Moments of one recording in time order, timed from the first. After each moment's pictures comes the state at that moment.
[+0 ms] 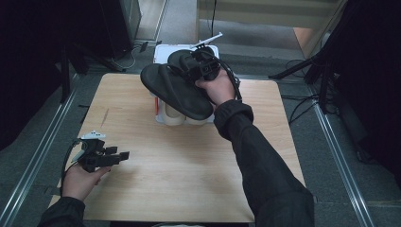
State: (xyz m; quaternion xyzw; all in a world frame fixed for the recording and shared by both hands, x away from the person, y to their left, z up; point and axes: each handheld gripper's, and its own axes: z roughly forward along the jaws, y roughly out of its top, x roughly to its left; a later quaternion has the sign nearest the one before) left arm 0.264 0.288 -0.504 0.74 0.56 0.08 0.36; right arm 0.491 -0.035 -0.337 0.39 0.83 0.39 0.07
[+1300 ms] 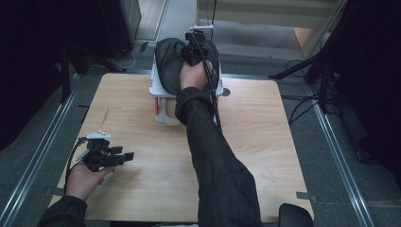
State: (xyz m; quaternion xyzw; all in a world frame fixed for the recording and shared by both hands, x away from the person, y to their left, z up) left arm 0.268 0.278 -0.504 0.76 0.54 0.06 0.37; right arm 0.539 0.011 -0.341 0.63 0.65 0.37 0.18
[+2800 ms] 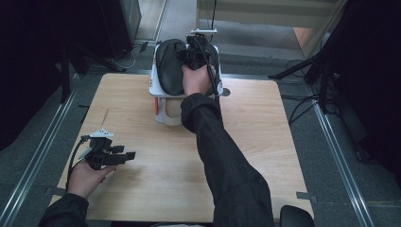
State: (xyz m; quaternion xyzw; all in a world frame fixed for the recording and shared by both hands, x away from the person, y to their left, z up) left arm 0.274 0.274 -0.504 0.76 0.53 0.06 0.36; right arm 0.519 0.004 -0.339 0.61 0.66 0.41 0.15
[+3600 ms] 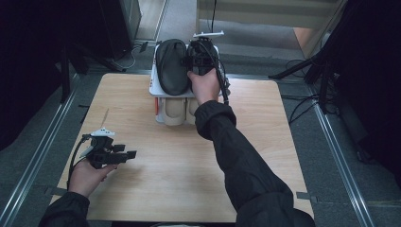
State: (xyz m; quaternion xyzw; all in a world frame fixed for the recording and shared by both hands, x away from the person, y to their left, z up) left arm 0.277 0.272 -0.503 0.77 0.53 0.07 0.36; right arm 0.487 -0.019 -0.329 0.55 0.71 0.42 0.13
